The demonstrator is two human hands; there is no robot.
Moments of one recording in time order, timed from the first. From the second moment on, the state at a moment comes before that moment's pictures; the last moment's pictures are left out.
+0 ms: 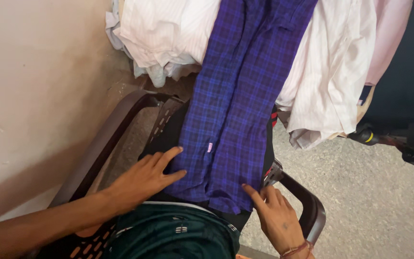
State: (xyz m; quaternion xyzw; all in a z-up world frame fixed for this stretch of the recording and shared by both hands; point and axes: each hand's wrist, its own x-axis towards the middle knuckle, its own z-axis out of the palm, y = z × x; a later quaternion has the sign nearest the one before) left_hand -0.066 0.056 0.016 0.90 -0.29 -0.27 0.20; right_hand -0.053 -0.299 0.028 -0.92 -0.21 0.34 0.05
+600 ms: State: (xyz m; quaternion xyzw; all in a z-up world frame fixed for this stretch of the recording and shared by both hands) left_hand -0.065 0.062 -0.009 0.83 -0.37 -0.28 0.31; right_hand -0.052 -0.309 0.004 -0.84 -0.50 0.16 0.13
